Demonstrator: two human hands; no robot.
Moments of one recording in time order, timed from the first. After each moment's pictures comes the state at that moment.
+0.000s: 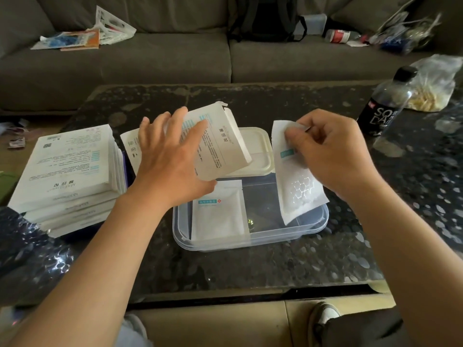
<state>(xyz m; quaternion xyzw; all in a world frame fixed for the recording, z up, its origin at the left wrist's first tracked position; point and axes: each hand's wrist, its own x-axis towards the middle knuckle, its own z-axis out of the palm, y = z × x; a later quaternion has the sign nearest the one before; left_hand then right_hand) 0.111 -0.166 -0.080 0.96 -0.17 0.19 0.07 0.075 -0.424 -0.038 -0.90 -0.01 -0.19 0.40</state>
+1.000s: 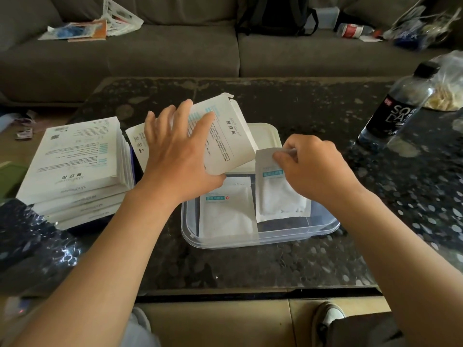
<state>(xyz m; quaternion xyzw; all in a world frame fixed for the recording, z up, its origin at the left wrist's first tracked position) 0.112 -0.165 -0.080 0.97 -0.15 0.18 0.07 0.086 -0.396 -0.064 -0.97 0.02 -0.05 0.23</state>
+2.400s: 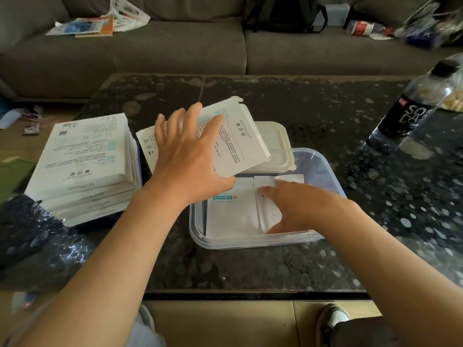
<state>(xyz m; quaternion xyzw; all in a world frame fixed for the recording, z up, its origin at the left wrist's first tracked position) 0.110 -0.164 -0.081 0.97 -0.15 0.15 0.09 0.086 -0.378 -0.104 -0.96 -0.15 0.25 -0.01</state>
